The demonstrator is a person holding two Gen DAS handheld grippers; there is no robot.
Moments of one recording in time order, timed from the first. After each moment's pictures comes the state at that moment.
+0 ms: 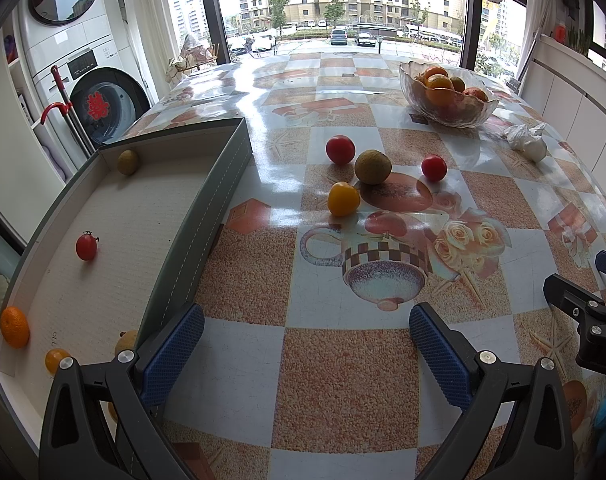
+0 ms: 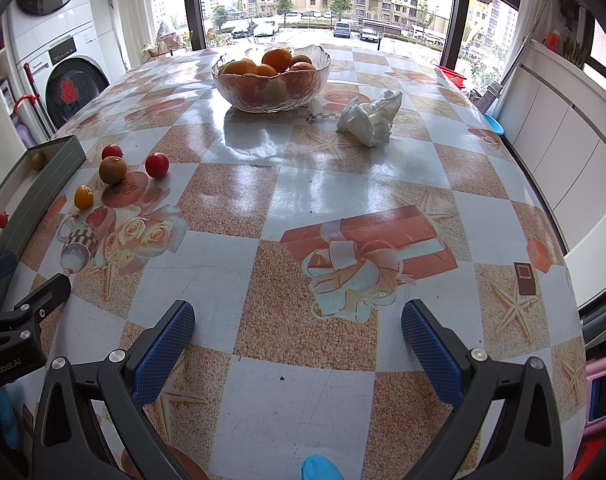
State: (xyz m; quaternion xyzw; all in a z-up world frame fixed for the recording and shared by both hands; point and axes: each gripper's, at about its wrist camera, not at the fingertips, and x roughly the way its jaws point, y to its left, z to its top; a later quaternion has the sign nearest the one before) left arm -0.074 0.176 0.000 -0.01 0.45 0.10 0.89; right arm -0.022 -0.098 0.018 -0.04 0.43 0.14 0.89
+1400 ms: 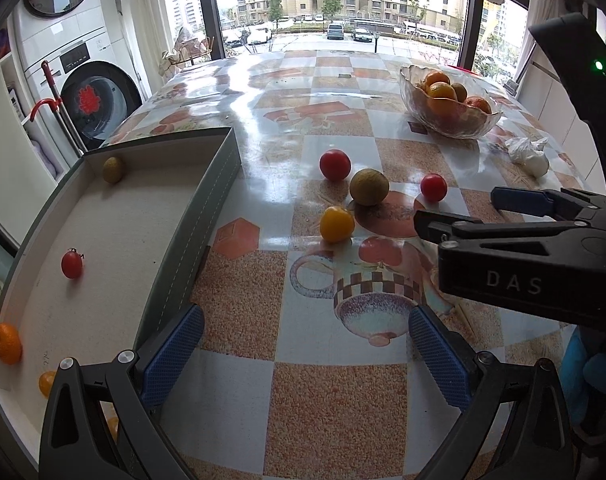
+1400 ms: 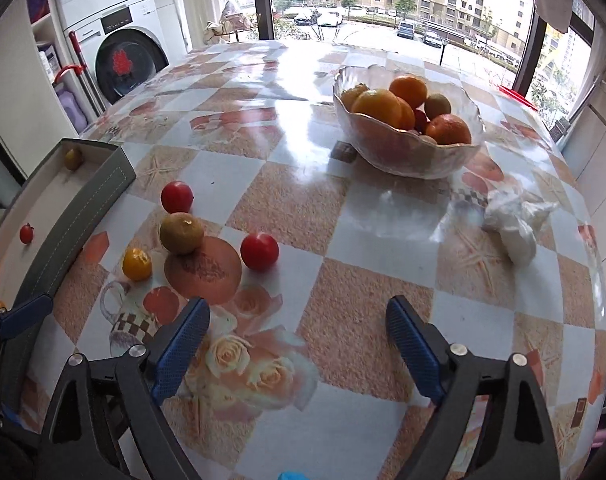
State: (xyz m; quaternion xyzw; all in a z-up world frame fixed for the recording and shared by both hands) left arm -0.047 0.179 0.007 -0.02 0.46 0.09 0.89; right arm 0.038 -0.006 0.036 -0.09 0.43 0.24 0.87
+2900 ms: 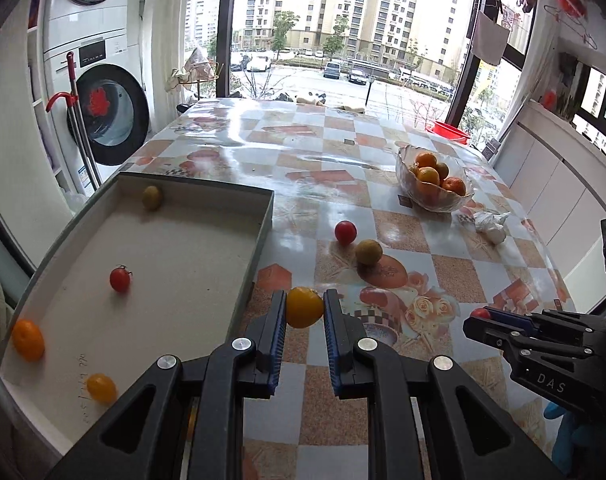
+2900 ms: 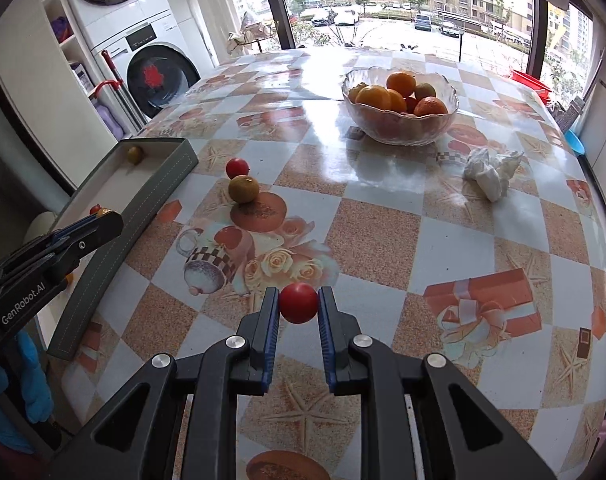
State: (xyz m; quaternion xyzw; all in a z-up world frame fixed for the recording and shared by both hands) left arm -0.091 0.223 0.064 -0.09 0.38 0.07 0.92; right arm -0.026 -0.049 0.061 -0.03 0.44 0.30 0.85
